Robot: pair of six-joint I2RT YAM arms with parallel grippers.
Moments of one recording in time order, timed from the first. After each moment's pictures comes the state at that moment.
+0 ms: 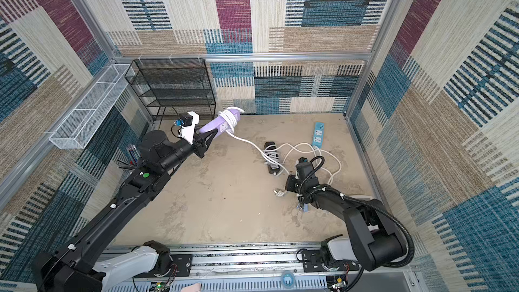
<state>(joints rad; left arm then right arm) -0.40 1.12 1.01 0.08 0.31 0.02 0.31 1.38 0.49 0.02 -0.09 0.56</state>
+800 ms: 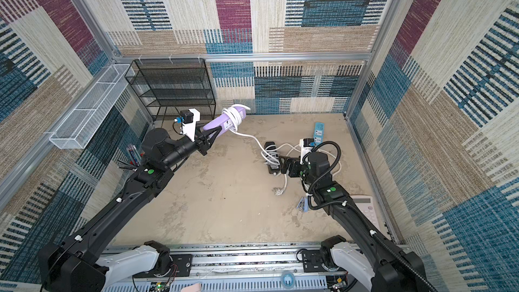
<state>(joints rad) -0.40 1.16 1.02 0.19 0.42 -0.05 0.33 0.97 0.65 -0.02 -0.16 0.35</state>
